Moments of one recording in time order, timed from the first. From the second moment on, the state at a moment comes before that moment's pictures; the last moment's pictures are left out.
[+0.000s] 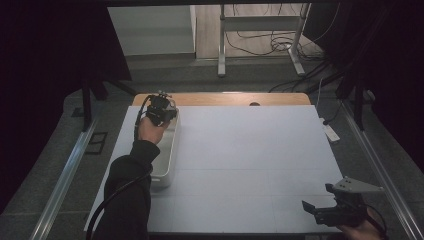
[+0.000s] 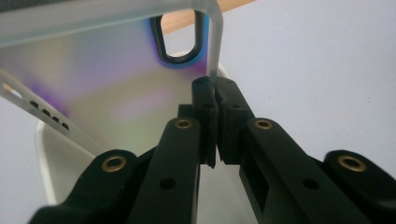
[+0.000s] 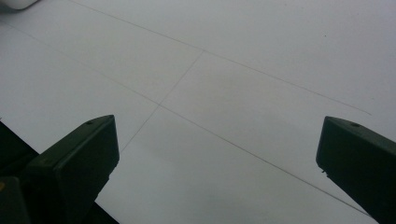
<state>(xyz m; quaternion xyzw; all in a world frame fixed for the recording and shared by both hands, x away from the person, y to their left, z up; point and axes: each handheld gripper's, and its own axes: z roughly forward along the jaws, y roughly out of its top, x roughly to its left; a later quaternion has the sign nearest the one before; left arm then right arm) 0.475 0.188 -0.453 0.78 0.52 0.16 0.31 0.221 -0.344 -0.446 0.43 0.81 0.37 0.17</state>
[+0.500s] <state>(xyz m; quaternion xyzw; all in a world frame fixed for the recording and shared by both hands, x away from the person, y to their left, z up) 0.475 0.189 -0.449 0.78 0.51 0.16 0.32 0.221 -0.344 -0.446 0.43 0.81 0.37 0.16</state>
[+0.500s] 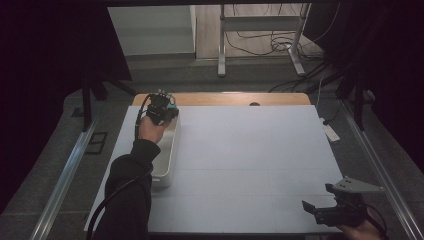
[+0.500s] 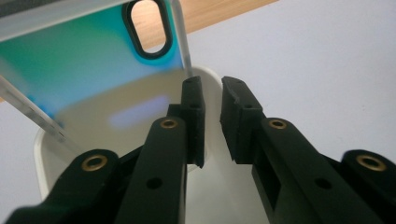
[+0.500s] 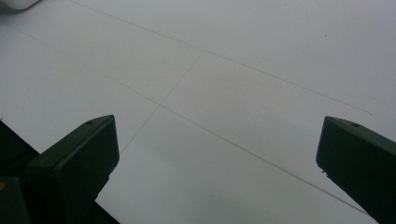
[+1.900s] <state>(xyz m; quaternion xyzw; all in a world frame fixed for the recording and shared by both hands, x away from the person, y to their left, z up) 0.438 0.200 -0.438 0.77 0.49 0.12 0.38 0.221 -0.343 -0.447 0.43 0.81 0.37 0.17</state>
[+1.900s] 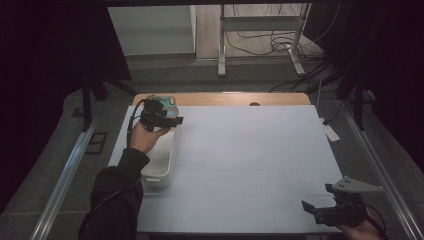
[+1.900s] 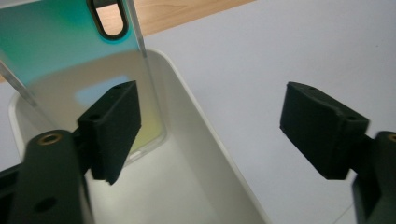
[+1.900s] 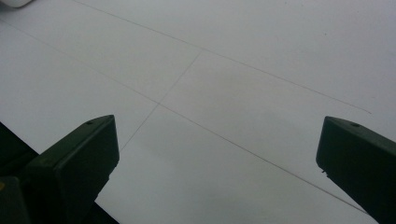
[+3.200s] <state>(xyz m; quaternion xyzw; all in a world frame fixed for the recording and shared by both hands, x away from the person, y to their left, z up) 0.392 0.187 -0.426 0.80 0.43 0.13 0.41 0.221 -0.342 -0.447 0.43 0.81 0.36 0.17</state>
